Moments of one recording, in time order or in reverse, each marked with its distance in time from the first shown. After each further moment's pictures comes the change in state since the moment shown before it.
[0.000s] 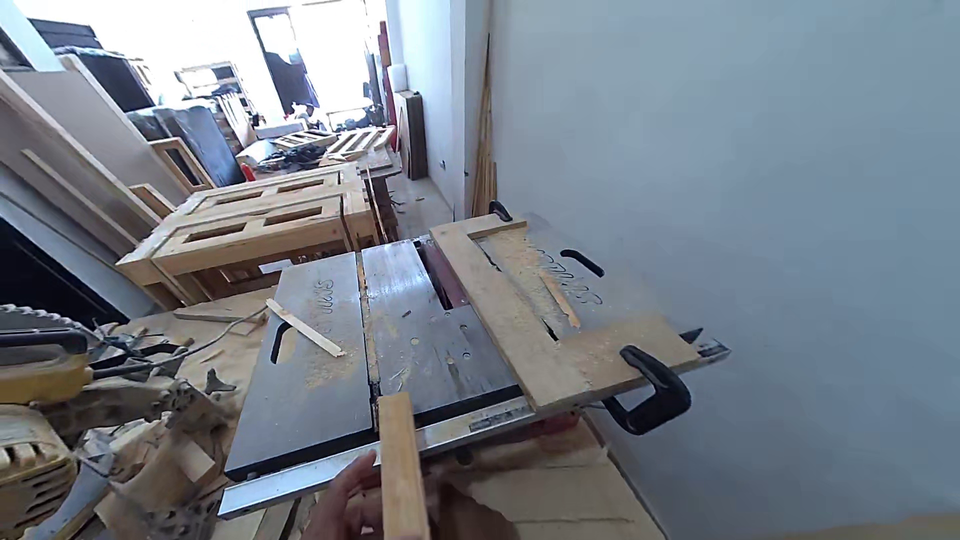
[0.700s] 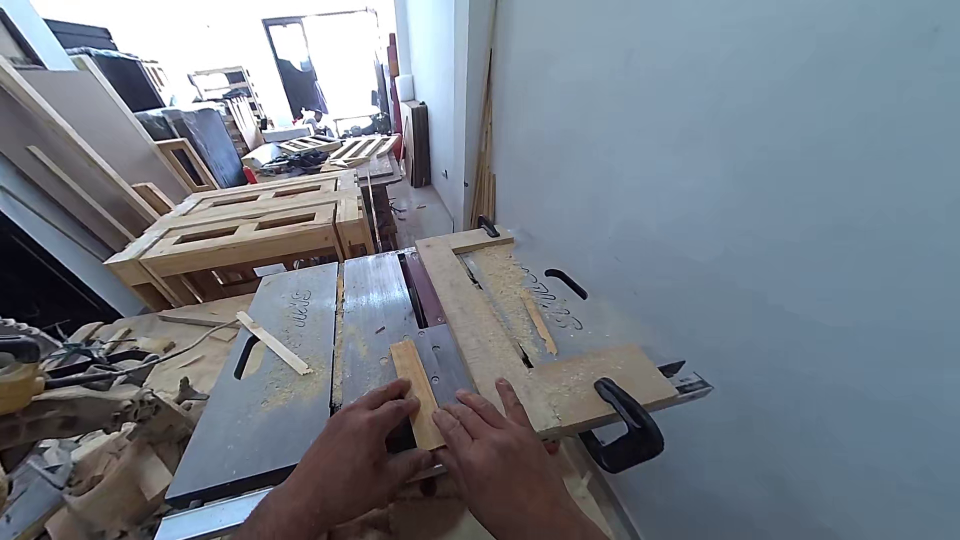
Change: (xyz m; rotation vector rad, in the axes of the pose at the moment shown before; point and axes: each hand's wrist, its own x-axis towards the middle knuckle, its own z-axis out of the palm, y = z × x) left_hand 0.144 0.014 0.037 1.048 -0.342 0.397; right_hand 0.021 0.034 -0.130 -0.479 0.788 -0.754
